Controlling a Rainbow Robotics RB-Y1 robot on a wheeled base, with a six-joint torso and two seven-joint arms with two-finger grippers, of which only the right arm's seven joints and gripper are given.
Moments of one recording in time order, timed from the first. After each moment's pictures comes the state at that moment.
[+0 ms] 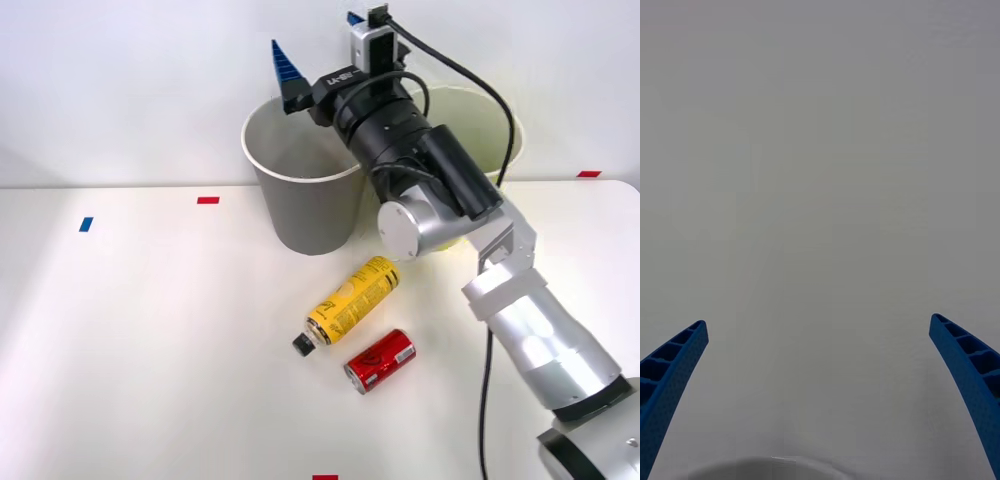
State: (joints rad) arm -0.66 -0.23 0.36 -1.43 -0.50 -0.09 1.77
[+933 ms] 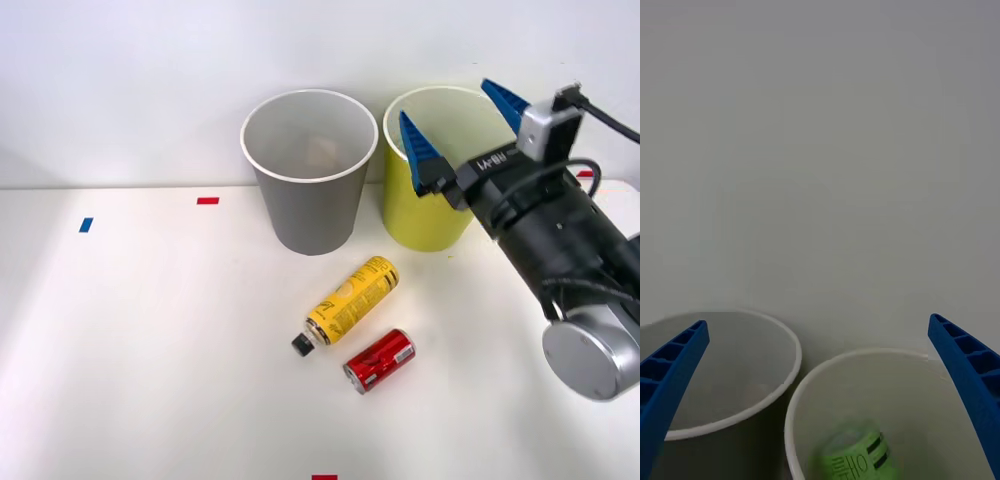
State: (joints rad) arm -0.01 -0.47 0.18 -2.16 -0.53 0.10 1.72
